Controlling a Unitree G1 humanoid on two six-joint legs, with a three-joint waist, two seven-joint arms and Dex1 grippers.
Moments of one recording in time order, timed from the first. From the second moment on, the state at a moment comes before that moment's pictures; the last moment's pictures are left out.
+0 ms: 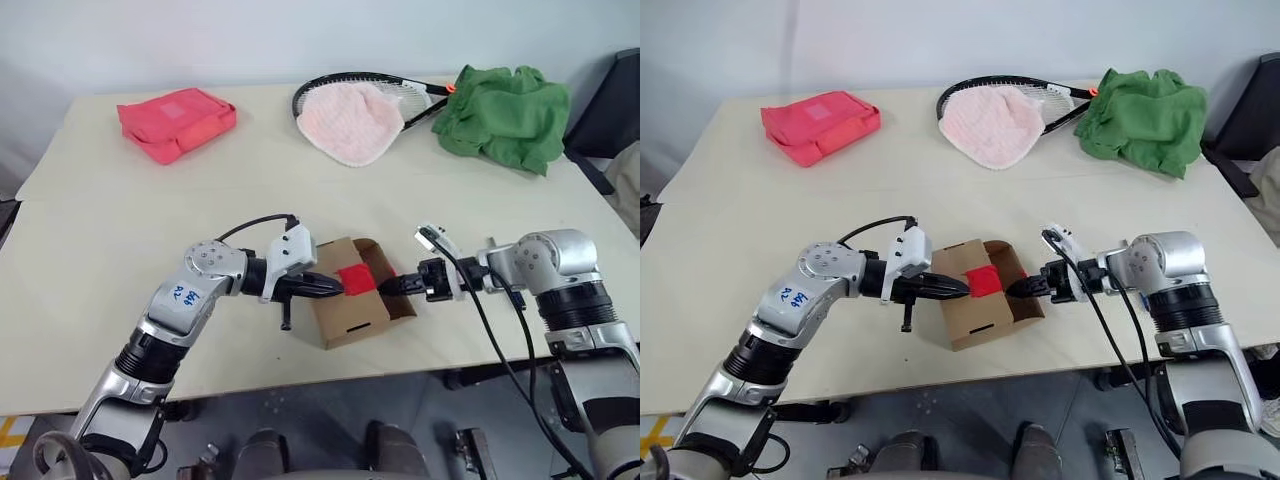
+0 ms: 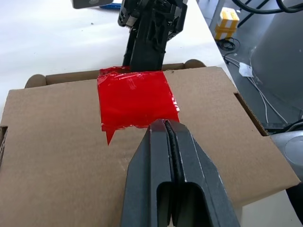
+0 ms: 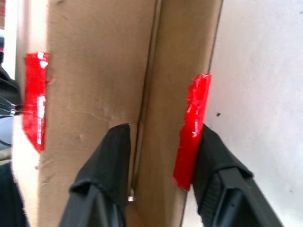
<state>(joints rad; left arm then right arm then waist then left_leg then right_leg) -0.62 0.53 -0.26 -0.13 -0.28 0.54 -1.05 -0.85 -0.63 0.15 0.37 0.71 1.39 0.88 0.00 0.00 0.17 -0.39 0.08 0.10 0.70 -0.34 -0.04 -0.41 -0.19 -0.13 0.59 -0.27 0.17</state>
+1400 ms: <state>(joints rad) -0.57 0.29 -0.22 0.04 -0.22 0.44 -0.76 -1.08 -0.97 0.14 0.10 1.11 1.61 0.49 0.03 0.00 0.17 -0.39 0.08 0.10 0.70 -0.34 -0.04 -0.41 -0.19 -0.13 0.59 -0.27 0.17</state>
